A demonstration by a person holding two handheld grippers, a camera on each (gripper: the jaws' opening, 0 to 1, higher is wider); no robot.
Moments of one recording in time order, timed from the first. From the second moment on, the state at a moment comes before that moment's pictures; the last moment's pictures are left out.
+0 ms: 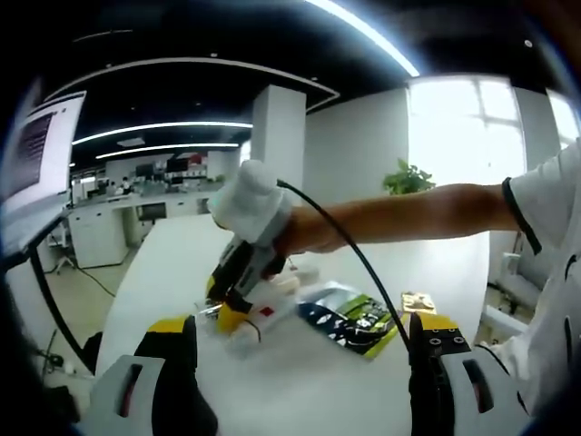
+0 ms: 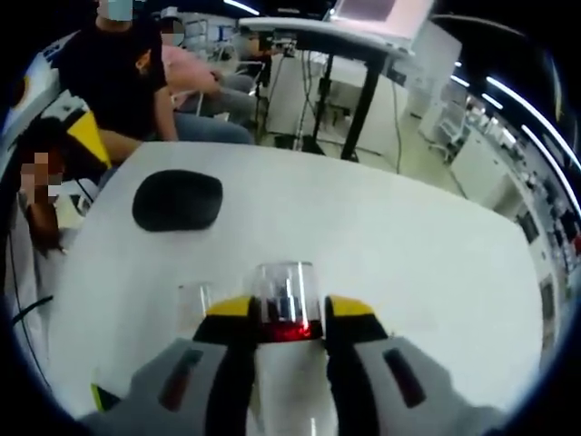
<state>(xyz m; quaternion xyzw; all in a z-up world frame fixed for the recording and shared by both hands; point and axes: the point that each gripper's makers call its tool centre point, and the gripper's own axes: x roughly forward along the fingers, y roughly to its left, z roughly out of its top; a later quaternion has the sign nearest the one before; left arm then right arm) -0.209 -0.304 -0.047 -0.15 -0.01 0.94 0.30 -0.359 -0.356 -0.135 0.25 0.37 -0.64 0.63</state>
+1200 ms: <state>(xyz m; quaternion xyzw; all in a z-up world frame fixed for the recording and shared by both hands) -0.211 -0.303 -0.043 -0.15 0.00 0.94 0.30 -0.367 -0.329 -0.089 0.22 0.34 -0.69 0.60</state>
